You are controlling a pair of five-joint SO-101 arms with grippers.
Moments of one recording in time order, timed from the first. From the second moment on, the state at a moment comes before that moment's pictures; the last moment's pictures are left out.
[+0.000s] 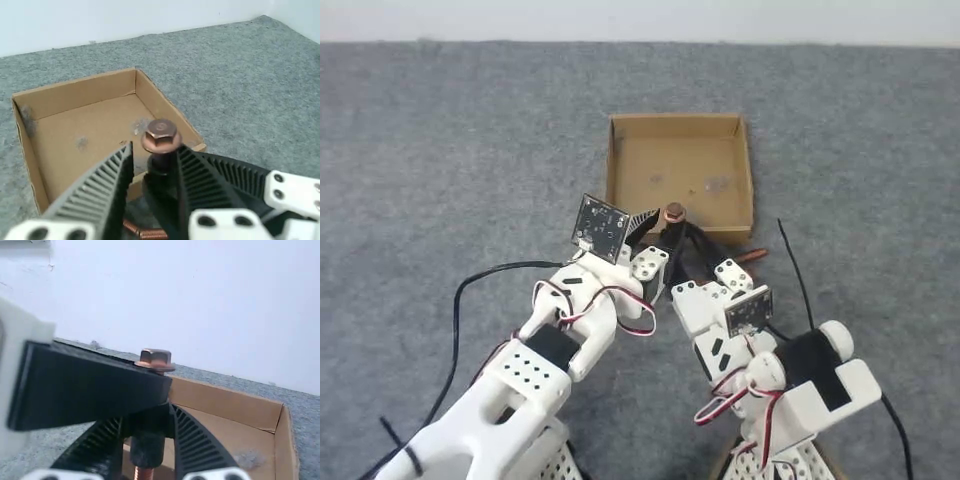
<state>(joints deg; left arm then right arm) 26.6 -48.0 79.9 2.9 12.2 -29.1 4.7 94.5 -94.2 1.3</state>
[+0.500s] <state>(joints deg) 26.9 -47.9 80.0 0.4 17.2 -28.8 4.7 94.5 -94.7 1.4</state>
